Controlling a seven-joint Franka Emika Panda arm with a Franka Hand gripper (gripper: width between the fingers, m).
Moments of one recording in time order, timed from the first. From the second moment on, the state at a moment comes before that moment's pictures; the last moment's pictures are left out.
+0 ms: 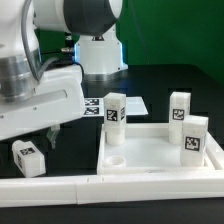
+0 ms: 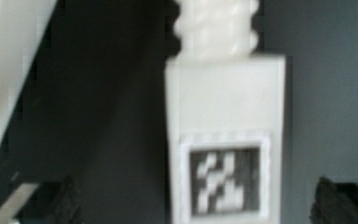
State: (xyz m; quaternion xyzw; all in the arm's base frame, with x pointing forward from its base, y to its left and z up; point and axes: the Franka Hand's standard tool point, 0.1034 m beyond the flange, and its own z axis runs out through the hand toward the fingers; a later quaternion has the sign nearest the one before) arm 0.583 -0.144 0.014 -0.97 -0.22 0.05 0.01
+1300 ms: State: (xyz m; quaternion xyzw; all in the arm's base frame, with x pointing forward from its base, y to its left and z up) arm 0.536 -0.168 0.047 -1.00 -0.07 0.03 -0.01
